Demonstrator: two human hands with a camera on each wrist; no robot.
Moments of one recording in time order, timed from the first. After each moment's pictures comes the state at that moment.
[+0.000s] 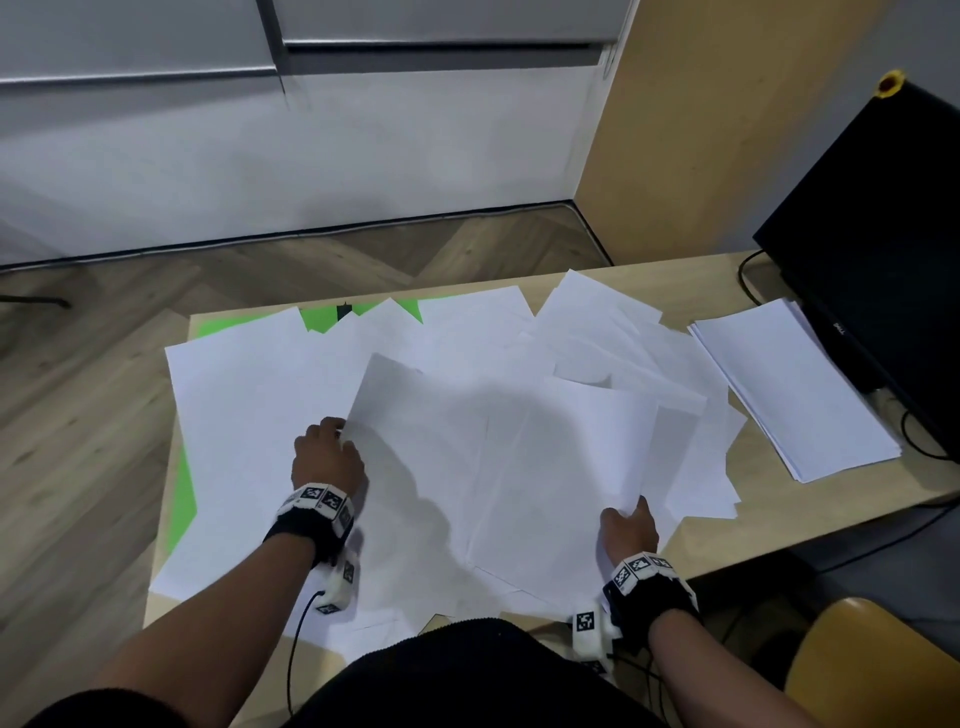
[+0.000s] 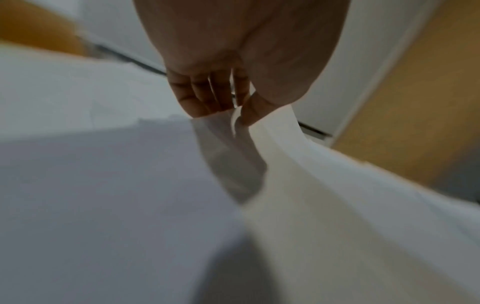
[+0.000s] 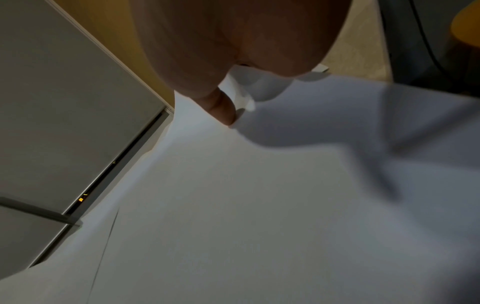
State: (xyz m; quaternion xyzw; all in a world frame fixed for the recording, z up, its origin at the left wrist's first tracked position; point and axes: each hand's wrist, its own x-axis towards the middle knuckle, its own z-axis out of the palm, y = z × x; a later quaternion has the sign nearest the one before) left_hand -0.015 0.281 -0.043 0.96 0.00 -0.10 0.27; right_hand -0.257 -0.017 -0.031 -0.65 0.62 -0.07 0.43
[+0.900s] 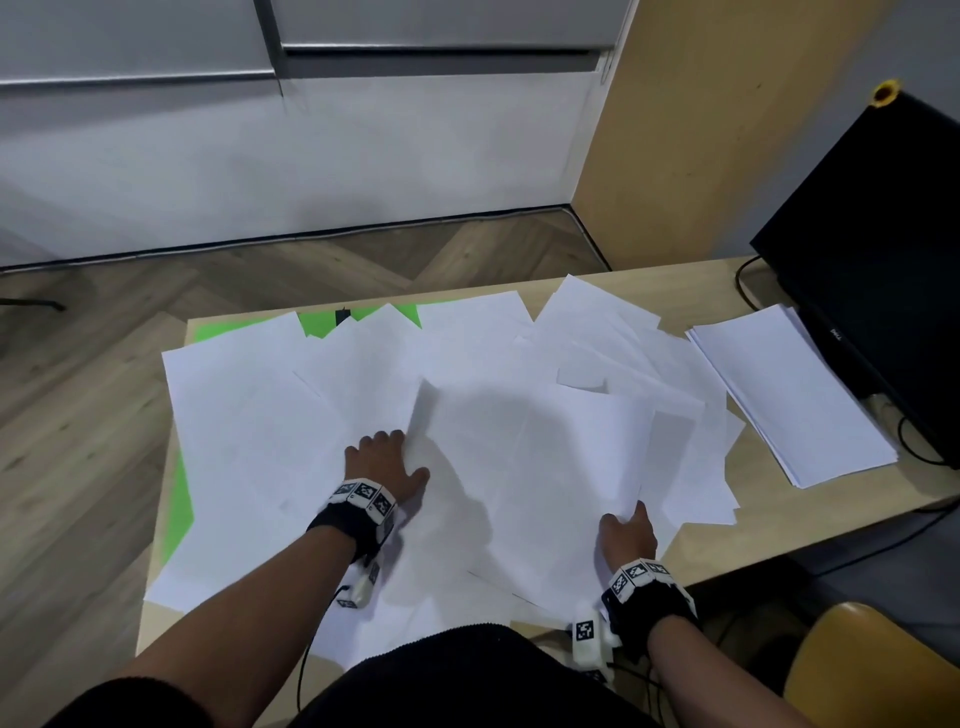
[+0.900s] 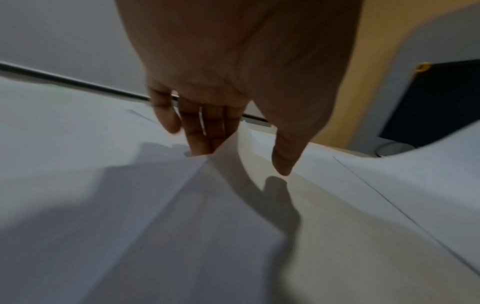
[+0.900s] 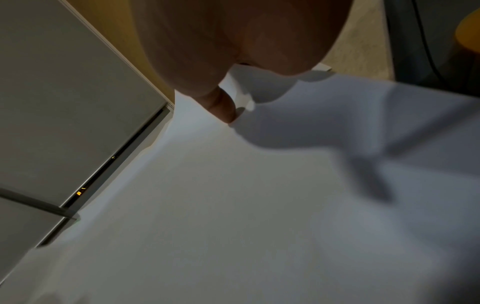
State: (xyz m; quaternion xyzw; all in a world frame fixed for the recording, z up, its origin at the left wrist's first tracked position) left_hand -0.029 0.227 -0.033 0.96 -0.20 -0.19 0.04; right_hand -0.256 -0.017 -0.033 -0.67 0.62 -0.06 0.41
